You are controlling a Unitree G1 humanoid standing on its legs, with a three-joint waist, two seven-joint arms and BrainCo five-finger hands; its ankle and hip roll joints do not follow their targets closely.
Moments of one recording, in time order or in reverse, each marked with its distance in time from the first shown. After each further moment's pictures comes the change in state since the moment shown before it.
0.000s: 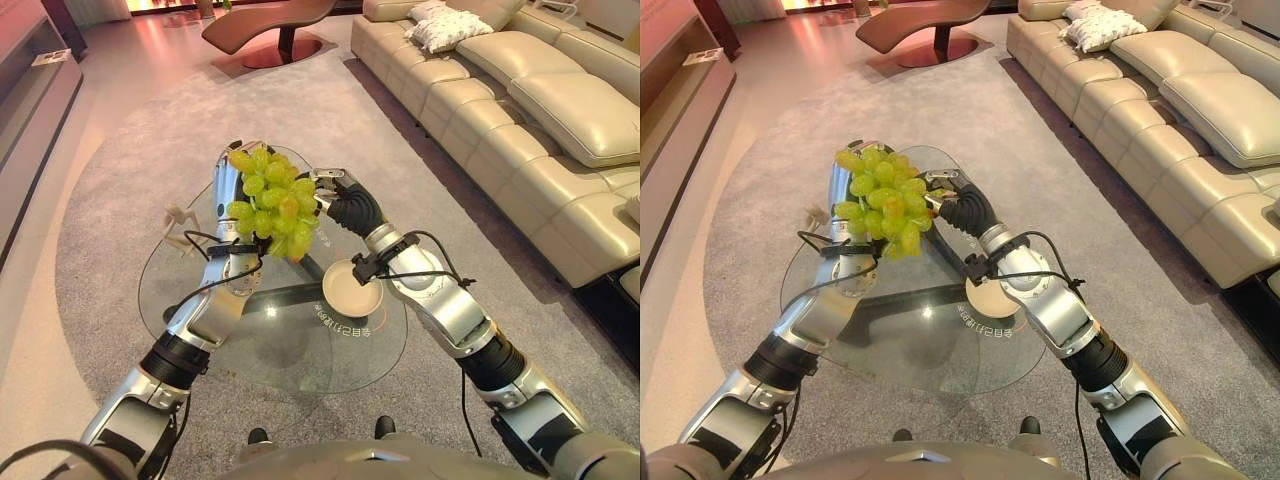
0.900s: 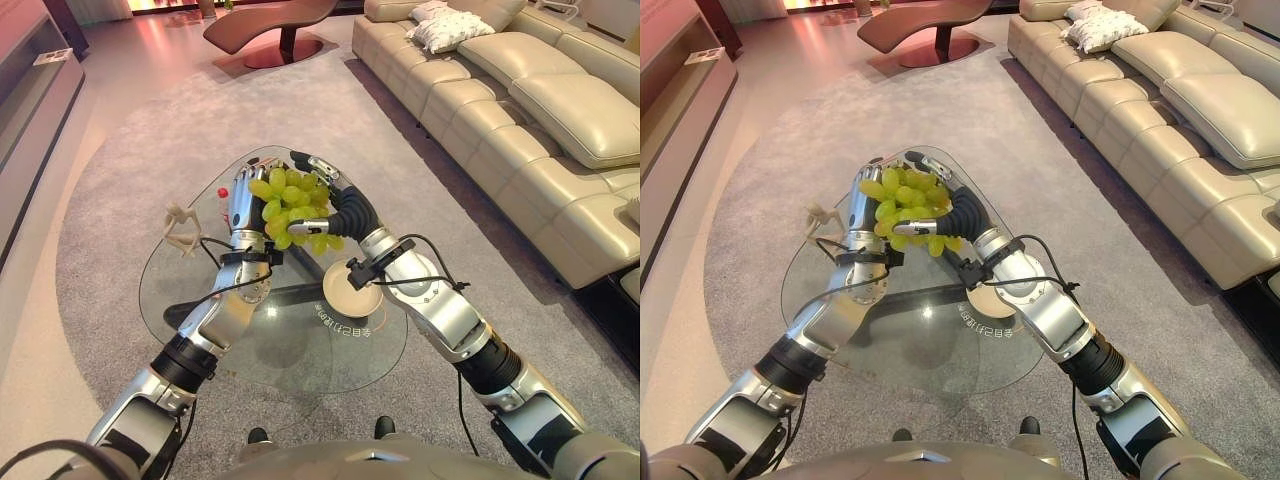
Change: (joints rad) left arm 0.003 -0.006 -0.062 0.074 0.002 -0.023 -0.012; right arm 0.005 -0.002 0.037 0.003 0.013 -0.073 -0.009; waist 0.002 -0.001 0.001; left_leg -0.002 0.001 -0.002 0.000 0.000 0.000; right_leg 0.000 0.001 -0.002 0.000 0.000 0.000
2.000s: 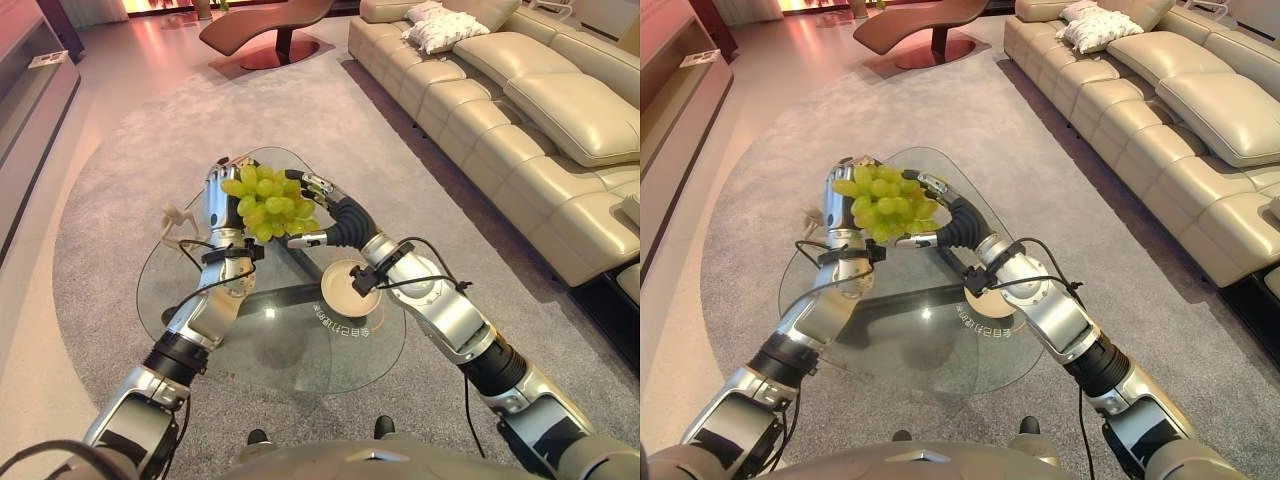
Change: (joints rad) left arm 0.001 -0.013 0.058 0.110 -0.025 -0.020 0.016; right arm 0.014 -0.025 0.001 0.006 -0.056 0.013 0.048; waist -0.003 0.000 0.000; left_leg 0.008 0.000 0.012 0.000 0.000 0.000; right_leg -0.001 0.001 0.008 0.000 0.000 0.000
